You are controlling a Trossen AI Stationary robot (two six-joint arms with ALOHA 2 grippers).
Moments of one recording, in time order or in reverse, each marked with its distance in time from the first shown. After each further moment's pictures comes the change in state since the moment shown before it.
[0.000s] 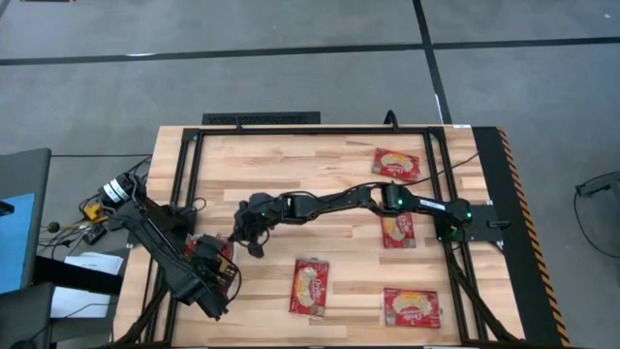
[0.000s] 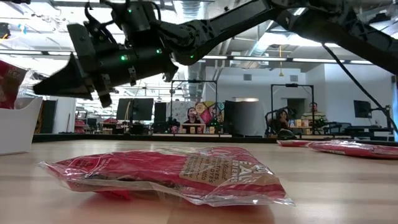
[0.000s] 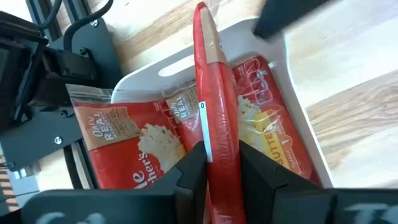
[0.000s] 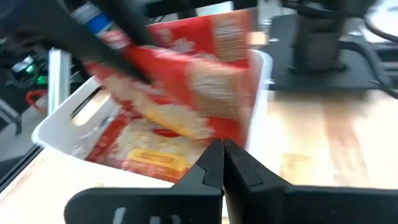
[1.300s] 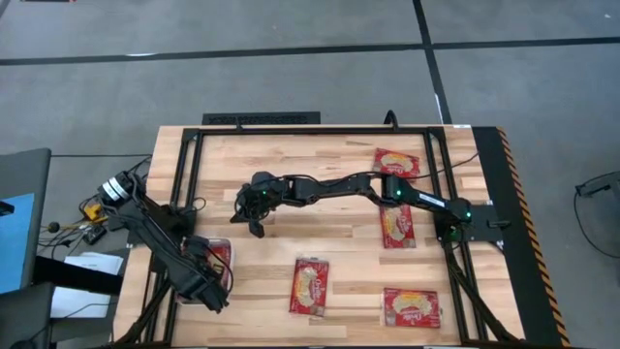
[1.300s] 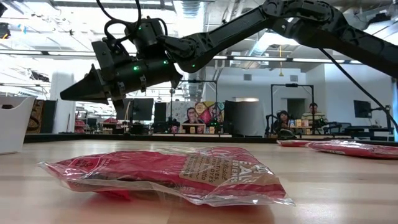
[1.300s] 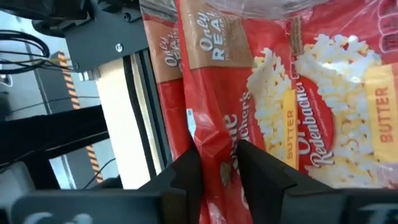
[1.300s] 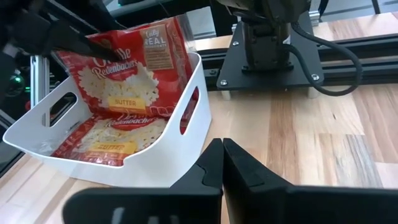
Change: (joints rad) left arm 0.016 -0.020 -0.080 -0.022 0.392 -0.099; right arm -0.103 0.000 -0.001 -0.004 -0.086 0.003
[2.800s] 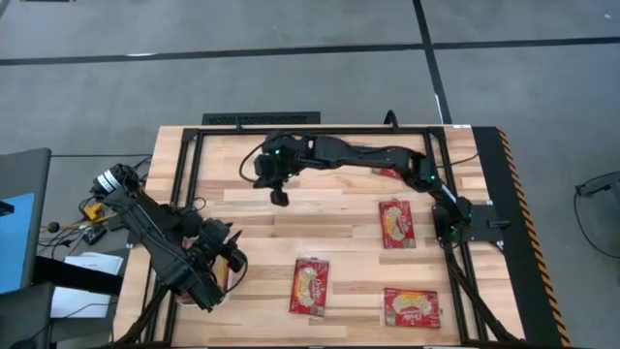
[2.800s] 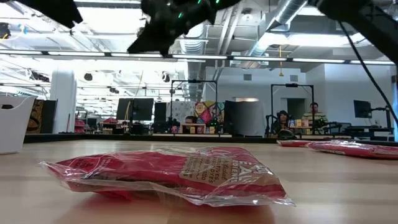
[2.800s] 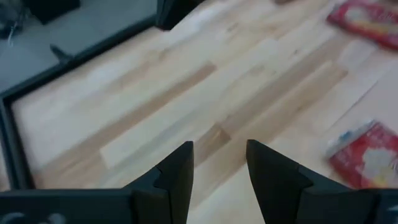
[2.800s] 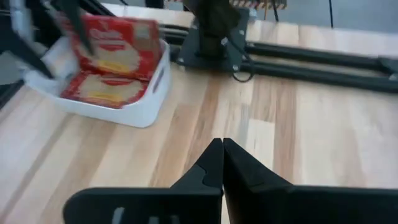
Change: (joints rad) left arm 0.005 -0.088 0.110 -0.022 -1.104 0.283; right arm -0.083 -0.363 0.000 -0.642 0.107 -0.338
